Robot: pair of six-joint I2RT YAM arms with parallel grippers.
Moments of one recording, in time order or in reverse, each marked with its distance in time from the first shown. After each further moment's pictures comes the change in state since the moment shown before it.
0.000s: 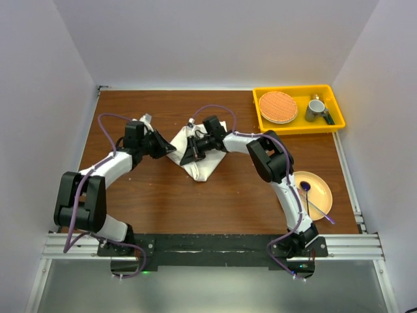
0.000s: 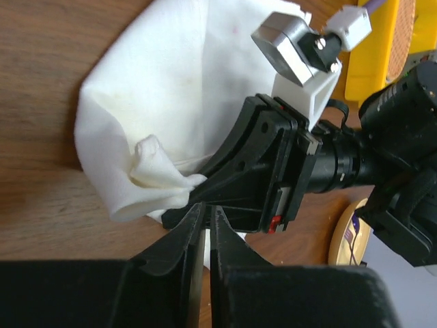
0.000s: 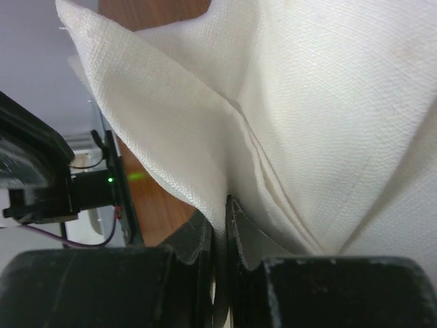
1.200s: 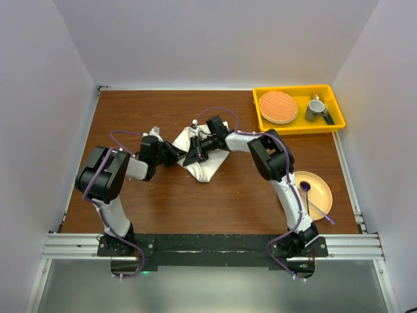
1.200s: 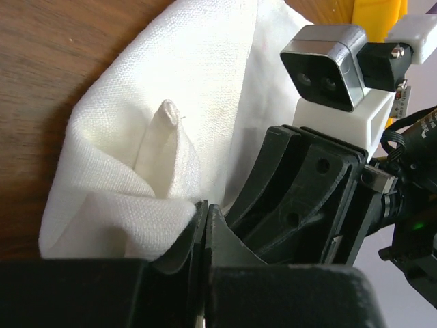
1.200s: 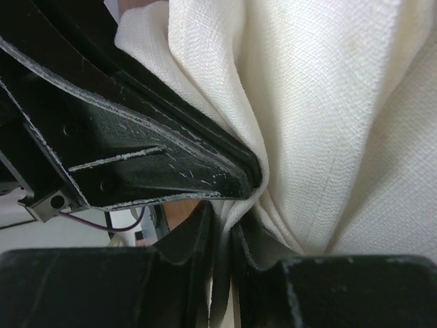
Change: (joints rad) left arm -0.106 0.328 -0.174 0.654 -0.085 -0.265; right arm -0.042 0.027 -0.006 -0.009 -0.107 0.077
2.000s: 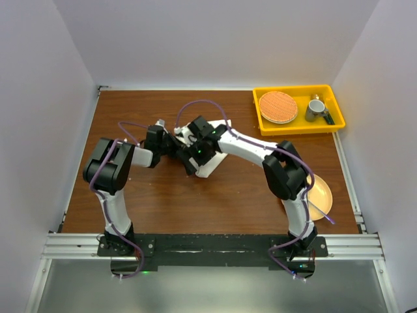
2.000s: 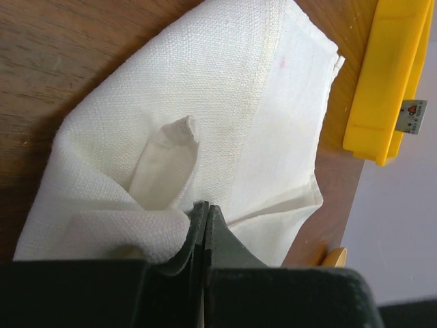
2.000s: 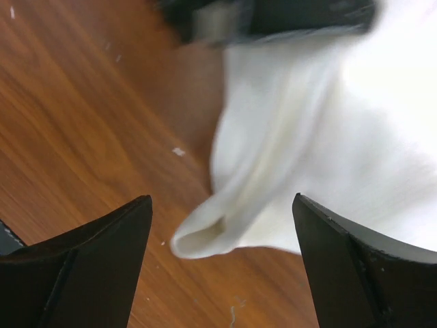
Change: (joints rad) left arm -0.005 0.130 0.220 -0.179 0.014 -0.001; right arm 0.175 -0.312 0.056 -0.618 0.732 -0.572
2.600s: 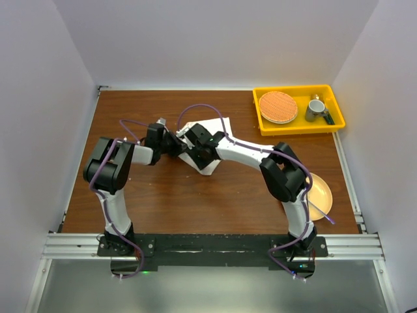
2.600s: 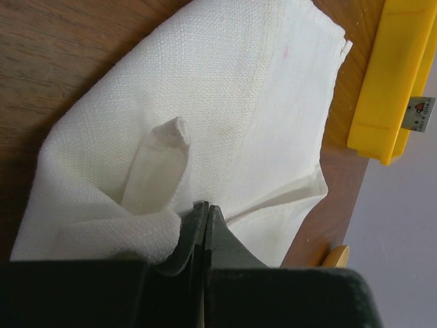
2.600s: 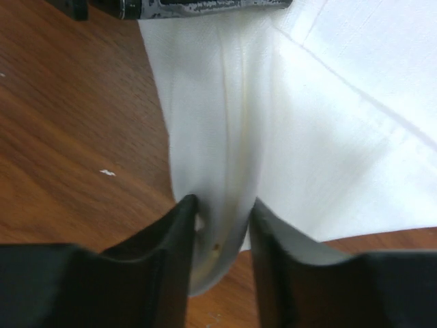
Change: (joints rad) left arm 0.003 0.006 0.044 -0.073 0.014 0.019; right arm 0.077 -0.028 -0.101 0.089 0.359 0.039
